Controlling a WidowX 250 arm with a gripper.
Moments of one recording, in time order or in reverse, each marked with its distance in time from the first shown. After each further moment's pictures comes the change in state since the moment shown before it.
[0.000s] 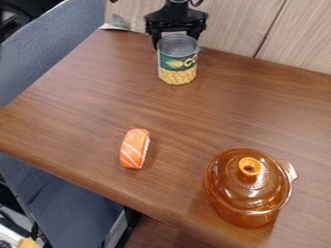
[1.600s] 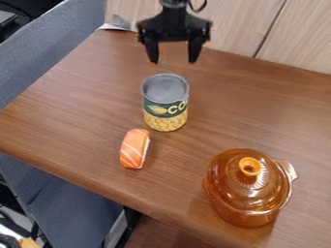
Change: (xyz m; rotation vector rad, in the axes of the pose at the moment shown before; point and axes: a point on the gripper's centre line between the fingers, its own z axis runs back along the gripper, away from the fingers) arm -0.059 0.010 0.056 -0.052 0.041 -0.065
